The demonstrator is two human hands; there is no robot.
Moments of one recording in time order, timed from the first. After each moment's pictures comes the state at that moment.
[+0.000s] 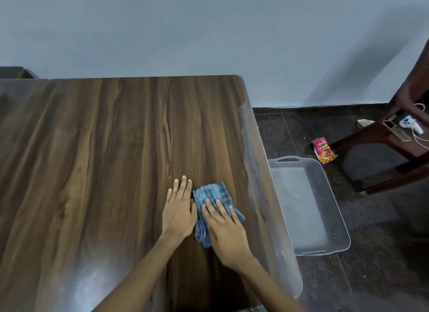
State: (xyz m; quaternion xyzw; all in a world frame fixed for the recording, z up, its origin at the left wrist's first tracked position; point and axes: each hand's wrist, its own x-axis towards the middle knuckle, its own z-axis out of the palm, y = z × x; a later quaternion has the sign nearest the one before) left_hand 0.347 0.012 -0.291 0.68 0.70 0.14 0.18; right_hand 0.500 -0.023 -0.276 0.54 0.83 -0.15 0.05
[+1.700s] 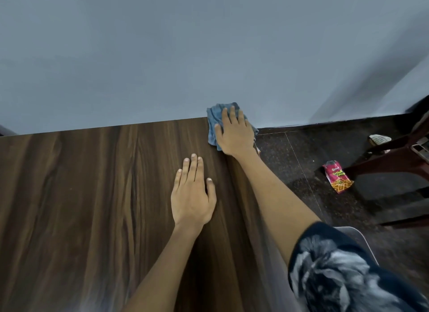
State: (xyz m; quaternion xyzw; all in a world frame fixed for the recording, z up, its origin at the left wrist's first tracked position) left_hand 0.389 0.317 -0.301 0.68 0.71 0.17 0.11; right_hand 0.501 0.467 -0.290 0.67 0.74 -0.05 -0.04
